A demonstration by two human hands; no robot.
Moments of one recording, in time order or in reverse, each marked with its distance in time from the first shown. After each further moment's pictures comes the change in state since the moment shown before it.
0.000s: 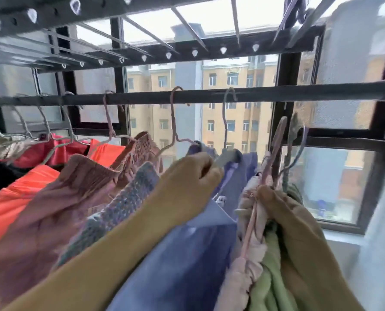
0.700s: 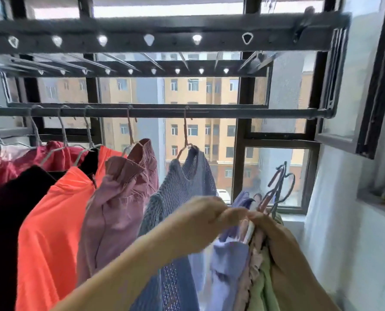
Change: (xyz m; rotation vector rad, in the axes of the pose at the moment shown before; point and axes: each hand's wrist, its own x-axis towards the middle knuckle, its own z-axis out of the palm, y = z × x) left_hand -0.108 0.015 -0.063 -0.032 -0.470 0.262; right_hand -0.102 0.004 0.070 0.246 0.289 0.151
